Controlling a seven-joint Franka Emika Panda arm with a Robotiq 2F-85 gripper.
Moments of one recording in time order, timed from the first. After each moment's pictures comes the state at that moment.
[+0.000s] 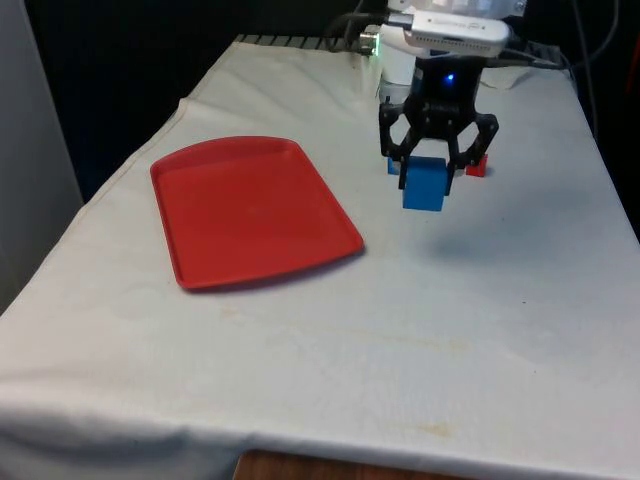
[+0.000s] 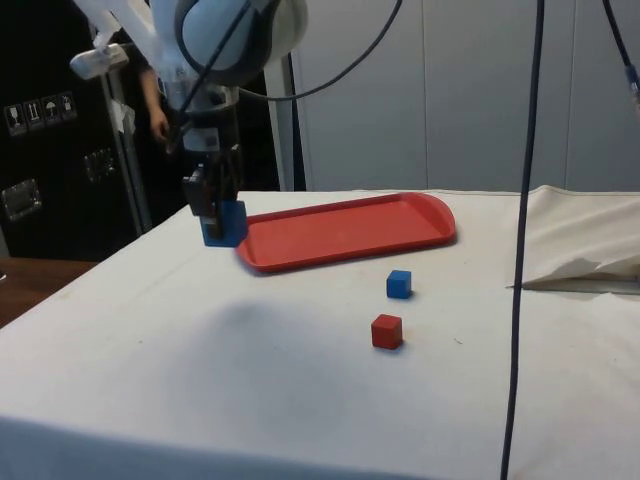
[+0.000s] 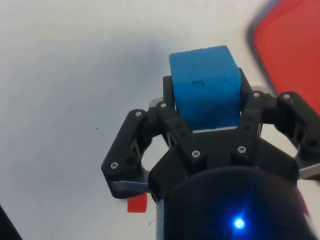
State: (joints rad) arm 0.60 0.47 -0.54 -1.97 0.18 2.45 -0.08
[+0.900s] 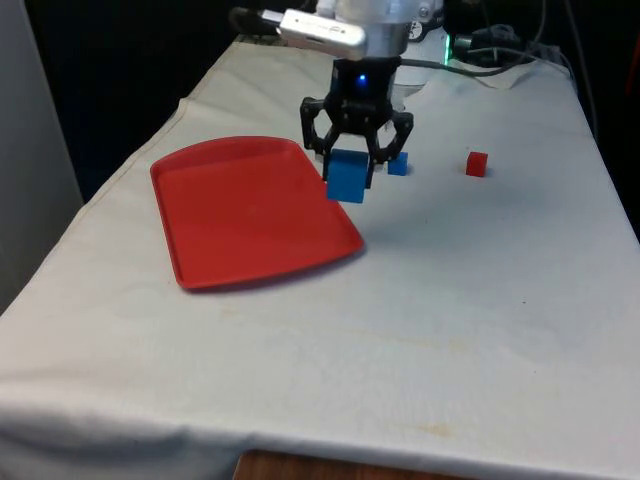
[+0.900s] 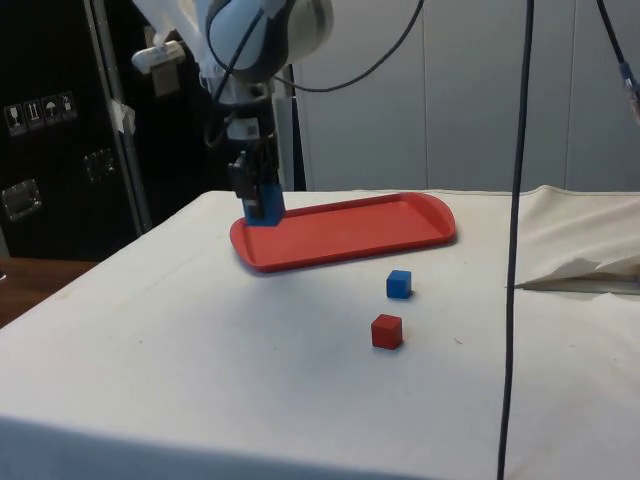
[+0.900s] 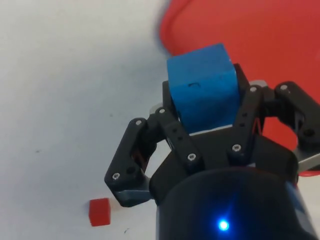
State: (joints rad) arm 0.55 0.48 -0.64 -2.02 0.22 2.46 -0.24
